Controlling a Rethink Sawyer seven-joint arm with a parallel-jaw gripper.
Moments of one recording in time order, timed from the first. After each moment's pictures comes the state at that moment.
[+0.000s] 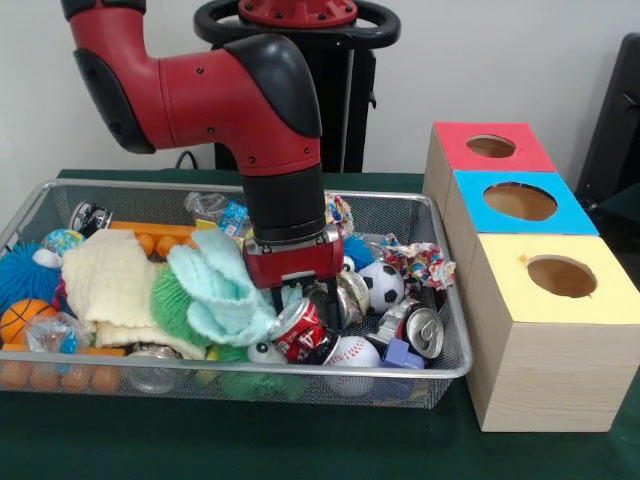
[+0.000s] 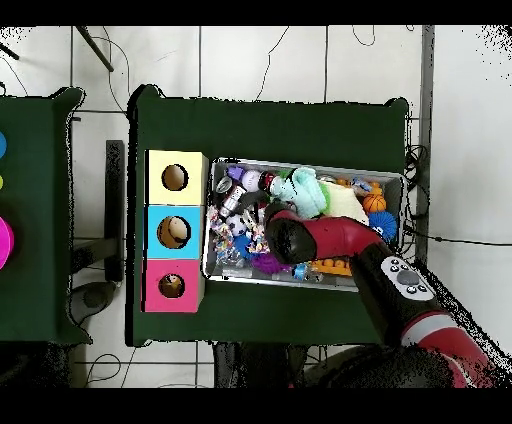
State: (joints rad) arm -0.65 -0.39 0.41 1.66 -0.60 0.16 1.70
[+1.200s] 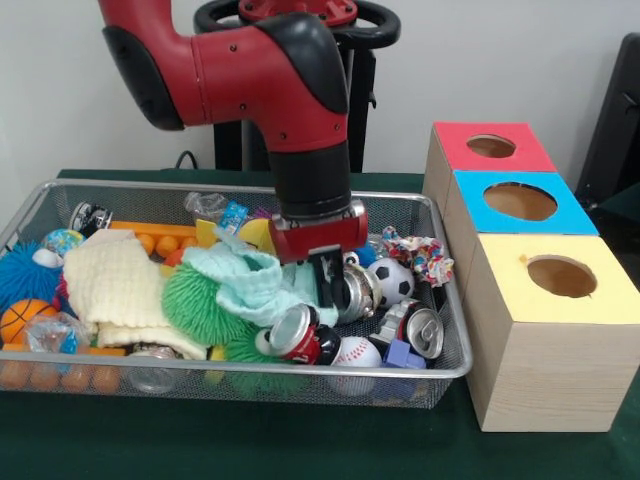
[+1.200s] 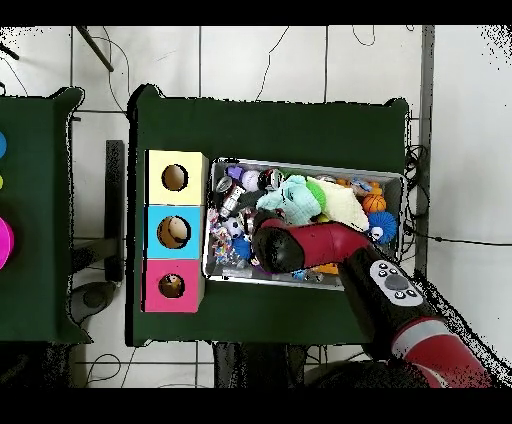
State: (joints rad) arm -0.60 -0.51 0.39 1.76 -0.58 0.19 1.70
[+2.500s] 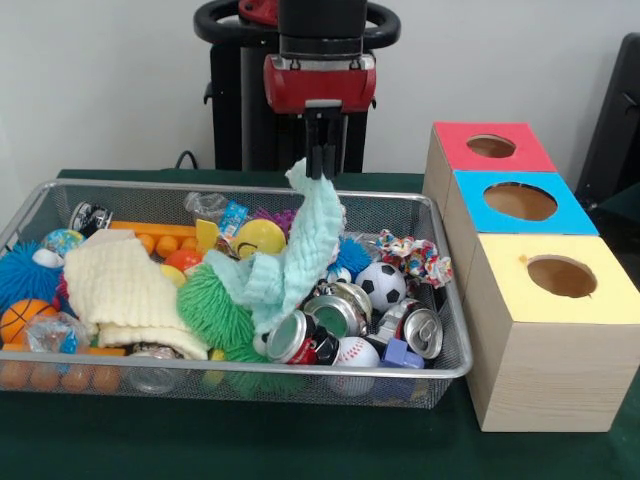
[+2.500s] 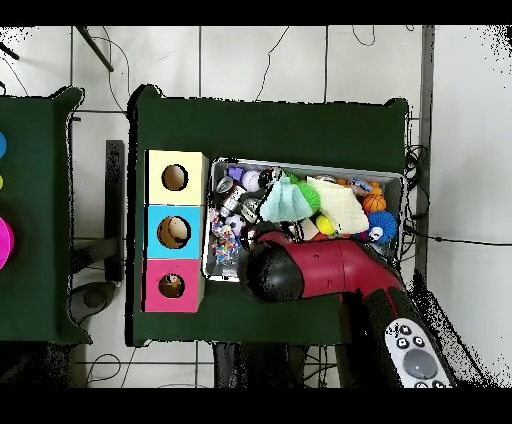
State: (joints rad) arm -0.54 -0.91 0.36 1.94 -0.44 0.39 1.70
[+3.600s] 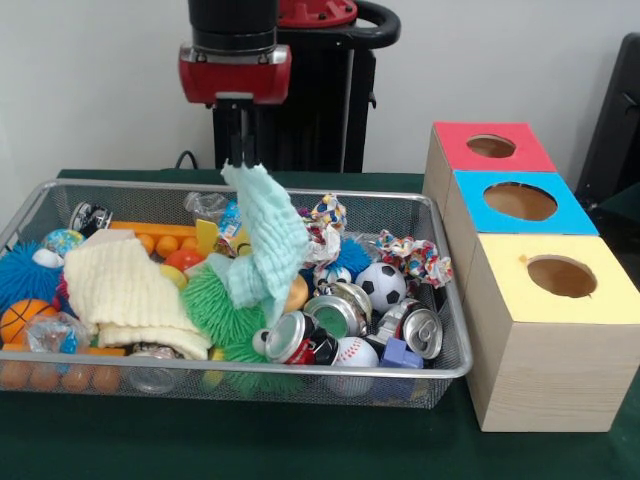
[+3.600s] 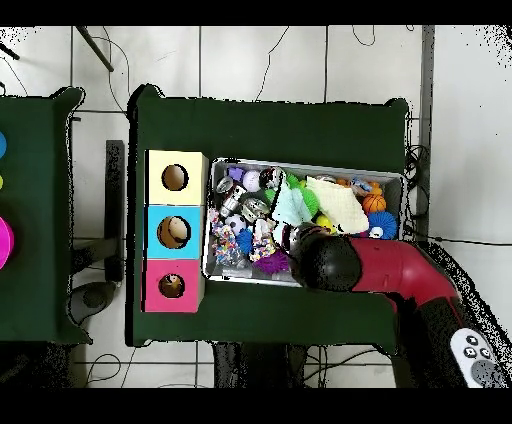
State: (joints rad) arm -0.70 -0.87 0.38 1.88 -0.38 0.56 1.70
